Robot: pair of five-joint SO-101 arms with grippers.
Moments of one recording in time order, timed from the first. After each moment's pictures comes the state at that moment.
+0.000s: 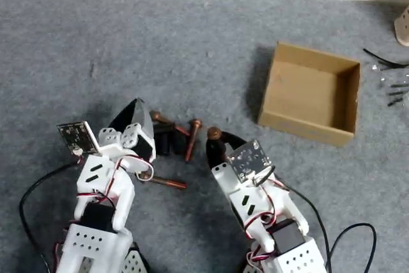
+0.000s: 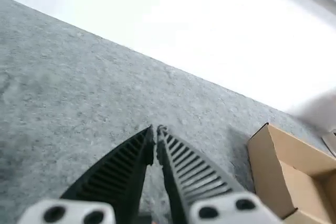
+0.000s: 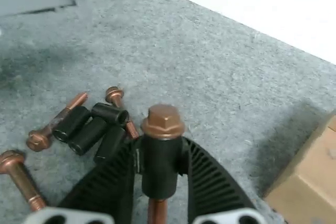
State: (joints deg) left arm 5.4 -87.3 96.8 9.1 31.1; right arm -28.4 -104.1 96.0 32.8 12.8
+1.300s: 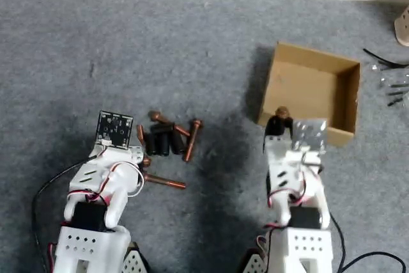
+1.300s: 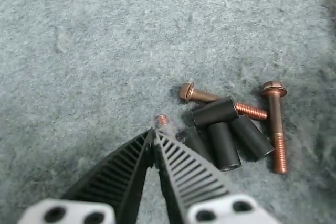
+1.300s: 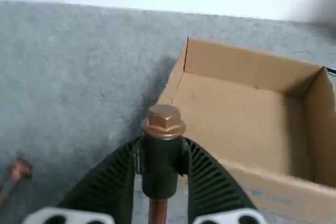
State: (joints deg) left arm 1.4 -87.3 87.3 45.4 -0.1; right arm -2.0 -76.5 84.4 17.5 3.6
